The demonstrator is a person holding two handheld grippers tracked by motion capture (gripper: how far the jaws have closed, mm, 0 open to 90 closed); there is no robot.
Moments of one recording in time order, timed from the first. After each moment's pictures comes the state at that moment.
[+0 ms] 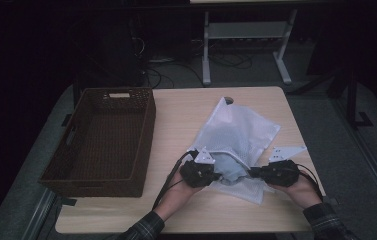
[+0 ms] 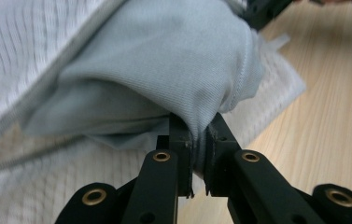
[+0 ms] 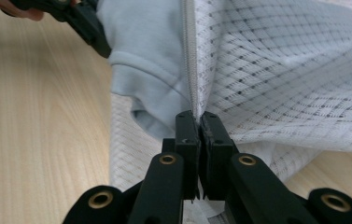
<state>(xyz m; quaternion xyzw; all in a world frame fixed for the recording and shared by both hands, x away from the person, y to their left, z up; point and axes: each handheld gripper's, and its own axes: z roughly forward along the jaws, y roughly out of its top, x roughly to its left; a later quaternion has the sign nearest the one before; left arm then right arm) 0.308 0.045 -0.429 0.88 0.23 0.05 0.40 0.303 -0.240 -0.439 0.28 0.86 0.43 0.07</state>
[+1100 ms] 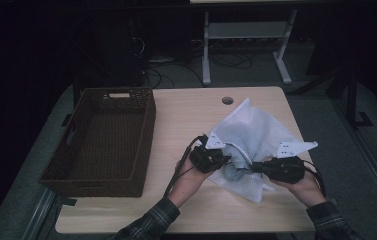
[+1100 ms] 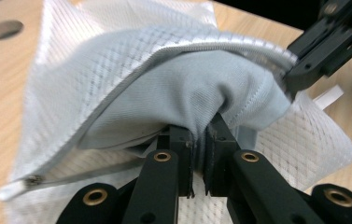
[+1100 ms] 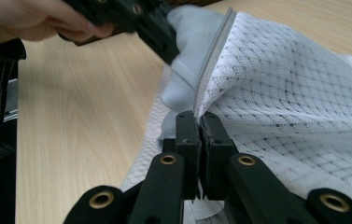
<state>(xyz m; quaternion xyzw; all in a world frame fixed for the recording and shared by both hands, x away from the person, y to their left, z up) 0.326 0.022 -0.397 0.86 0.24 0.10 0.43 0.299 -0.245 -0.414 0.25 0.84 0.48 0.07</state>
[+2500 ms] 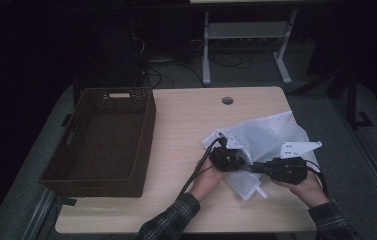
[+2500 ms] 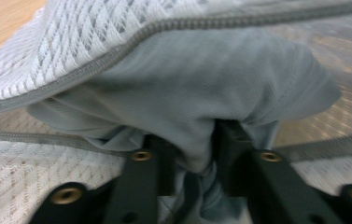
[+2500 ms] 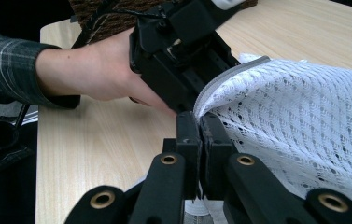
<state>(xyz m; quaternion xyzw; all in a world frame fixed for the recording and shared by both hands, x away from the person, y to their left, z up) 0.358 -0.033 -0.452 0.87 0.24 0.08 0.42 0.296 -0.249 -0.409 0.24 0.83 0.50 0.06</state>
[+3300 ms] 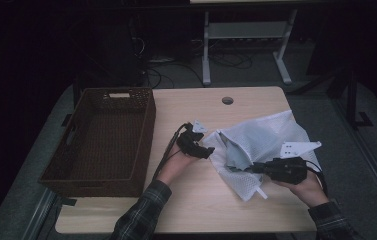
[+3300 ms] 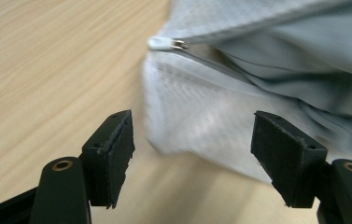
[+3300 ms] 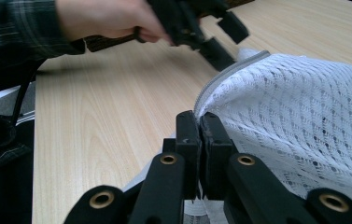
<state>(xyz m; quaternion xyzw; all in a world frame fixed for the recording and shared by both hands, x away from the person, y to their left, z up) 0.411 0.054 -0.444 0.87 0.29 0.13 0.37 0.297 -0.250 -0.412 0.24 0.83 0.50 0.06</state>
